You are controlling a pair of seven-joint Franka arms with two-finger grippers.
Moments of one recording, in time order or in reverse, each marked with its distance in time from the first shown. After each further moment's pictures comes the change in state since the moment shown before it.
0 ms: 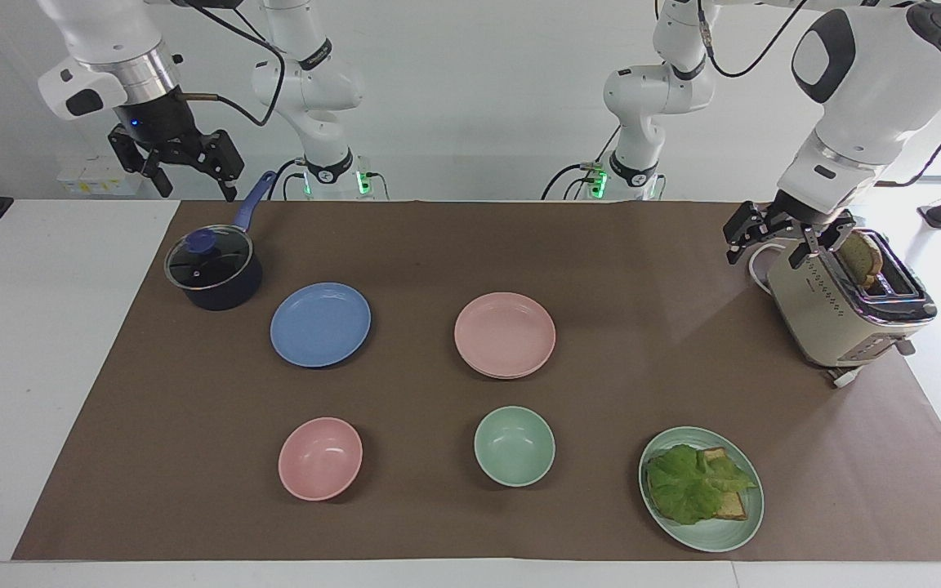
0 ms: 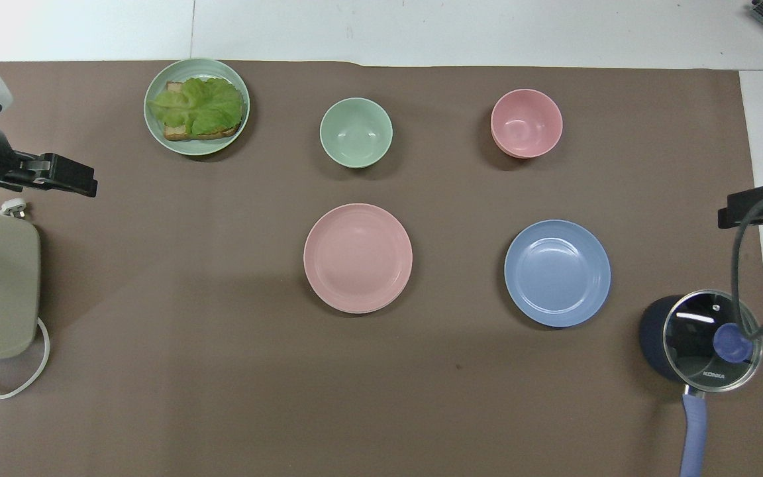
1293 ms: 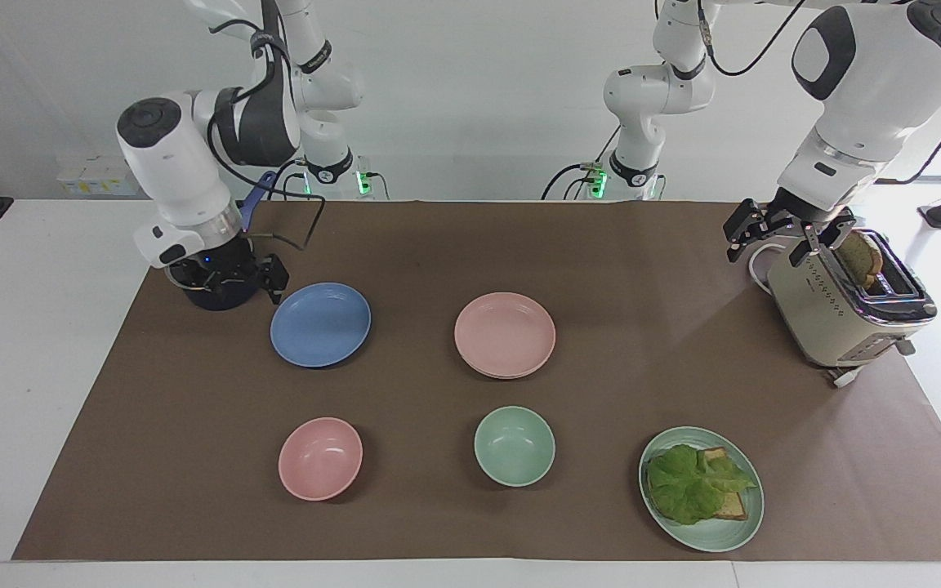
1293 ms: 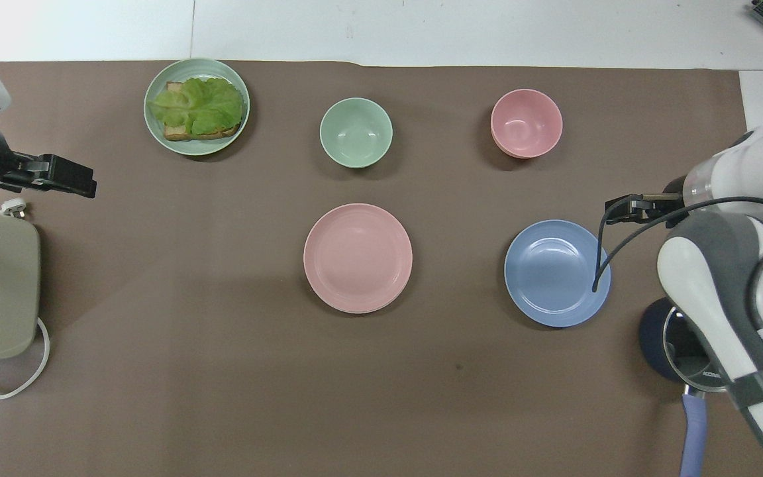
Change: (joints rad) left arm 0.000 0.000 0.000 -0.001 0.000 -0.001 0.000; right arm 0.011 0.120 0.012 -0.440 0.000 0.566 0.002
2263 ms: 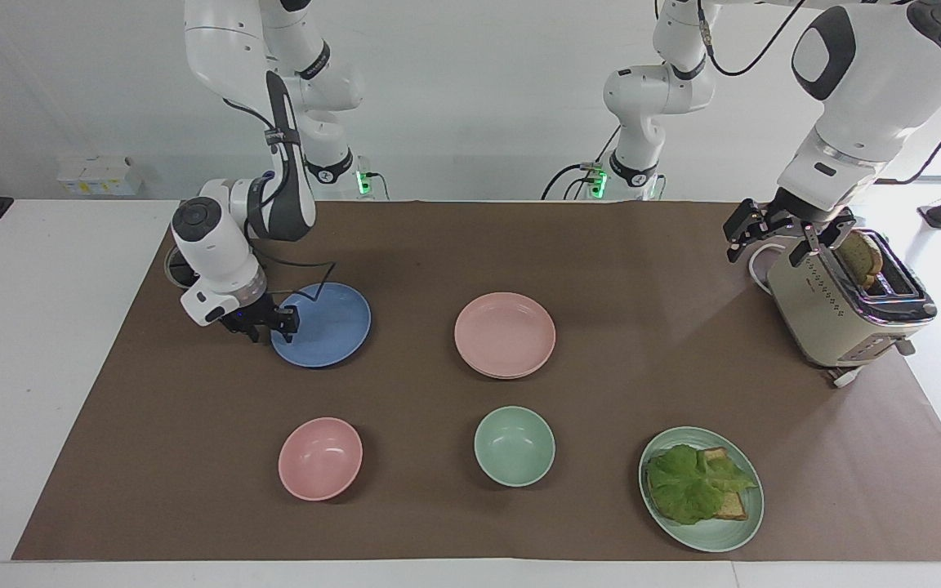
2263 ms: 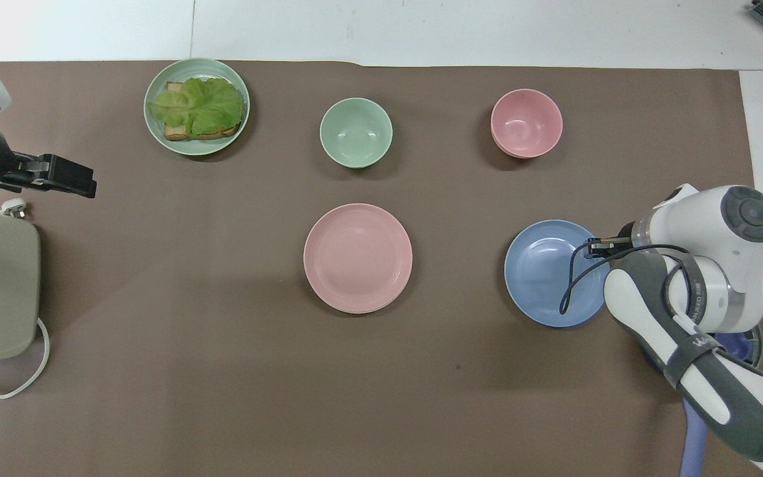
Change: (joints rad) left arm 0.000 0.000 0.000 0.000 0.000 0.000 0.000; right arm -0.041 0.099 -0.001 -0.242 0.000 0.309 -0.096
